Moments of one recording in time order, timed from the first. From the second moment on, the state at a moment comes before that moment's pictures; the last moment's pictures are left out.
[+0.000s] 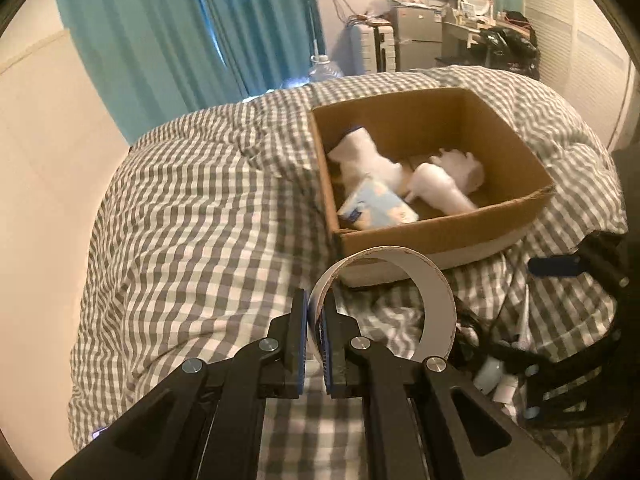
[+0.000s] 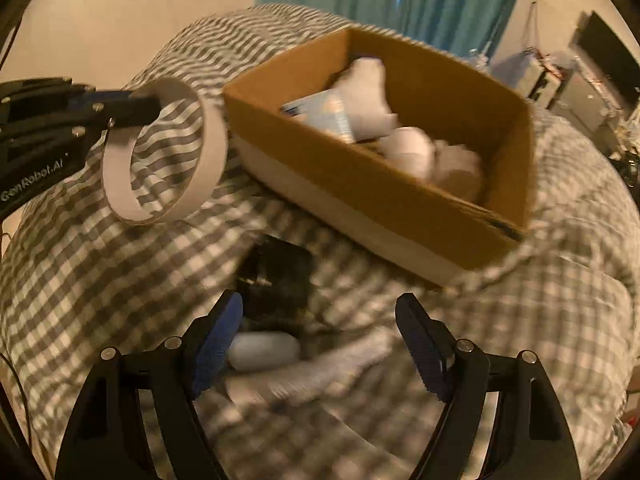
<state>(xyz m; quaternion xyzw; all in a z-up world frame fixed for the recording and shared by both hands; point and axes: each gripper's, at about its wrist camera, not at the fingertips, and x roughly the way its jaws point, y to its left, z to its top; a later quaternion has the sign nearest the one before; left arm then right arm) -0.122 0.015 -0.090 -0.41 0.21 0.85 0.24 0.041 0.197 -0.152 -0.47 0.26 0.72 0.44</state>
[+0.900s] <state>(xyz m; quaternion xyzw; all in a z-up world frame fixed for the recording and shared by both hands) -0.114 0.007 -0.058 -0.39 0.18 0.87 0.26 0.036 0.181 -0.094 -0.46 0.20 0.74 0.46</state>
